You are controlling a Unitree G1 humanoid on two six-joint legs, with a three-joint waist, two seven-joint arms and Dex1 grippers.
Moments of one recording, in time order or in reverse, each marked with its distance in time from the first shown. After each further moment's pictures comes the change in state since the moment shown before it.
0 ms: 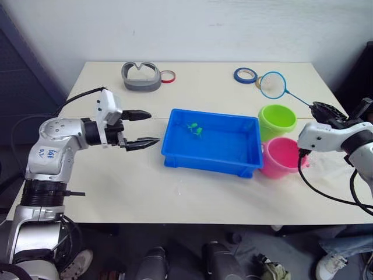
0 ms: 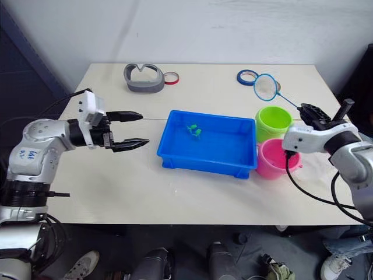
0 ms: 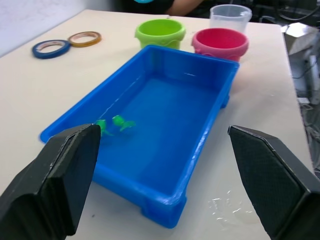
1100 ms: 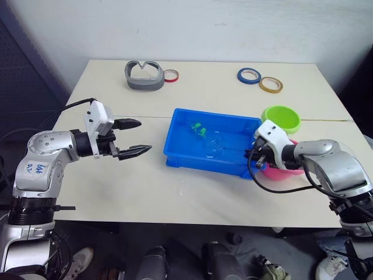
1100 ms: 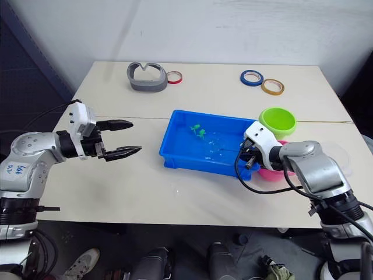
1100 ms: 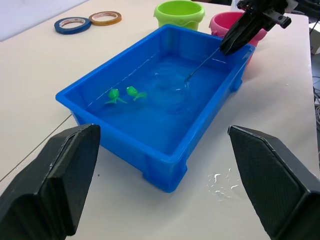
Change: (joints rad) left arm 0.161 0.021 0.065 -0.141 -0.012 0.057 0.075; right arm -0.370 0.267 0.340 0.074 0.605 0.950 0.367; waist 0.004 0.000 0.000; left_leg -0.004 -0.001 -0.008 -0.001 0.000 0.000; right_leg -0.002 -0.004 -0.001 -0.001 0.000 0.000
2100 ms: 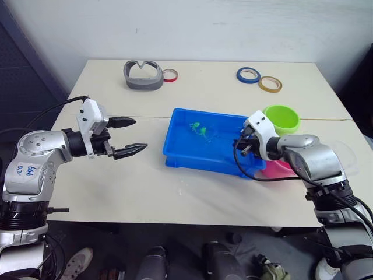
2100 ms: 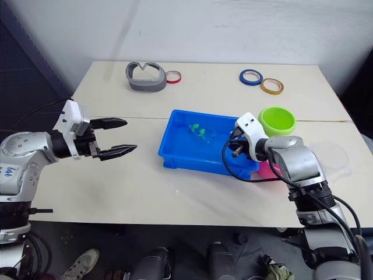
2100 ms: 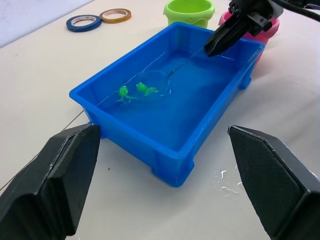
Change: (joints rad) left arm 0.024 0.032 0.038 -0.063 -0.012 0.042 0.028; right arm -0.078 0.153 -0.059 0.084 -0.016 -0.004 -0.051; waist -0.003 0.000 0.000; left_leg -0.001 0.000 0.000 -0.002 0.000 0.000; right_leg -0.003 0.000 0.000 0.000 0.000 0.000
